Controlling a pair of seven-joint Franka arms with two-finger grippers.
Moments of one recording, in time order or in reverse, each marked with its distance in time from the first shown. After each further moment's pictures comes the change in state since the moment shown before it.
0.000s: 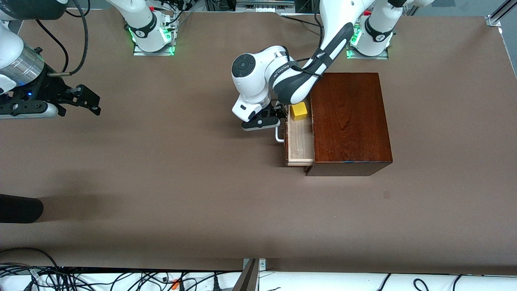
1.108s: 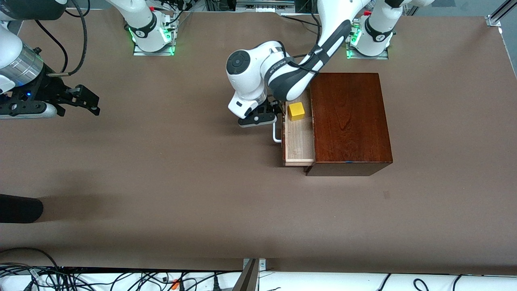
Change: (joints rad) left arm -0.023 0.009 -0.022 0.091 -0.039 -0.143 -0.011; right arm 0.000 0.000 0.000 0.000 0.000 0.000 0.000
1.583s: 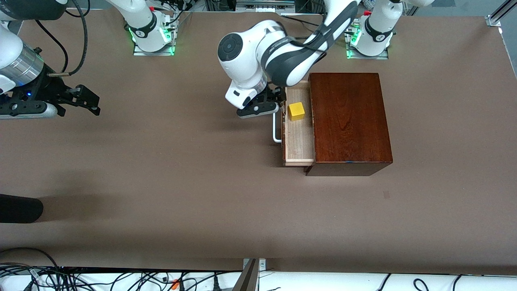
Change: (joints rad) left arm 0.015 -0.061 -0.001 0.135 -0.034 -0.242 0.092; right arm 0.001 0.000 0.001 0.000 0.000 0.001 0.000
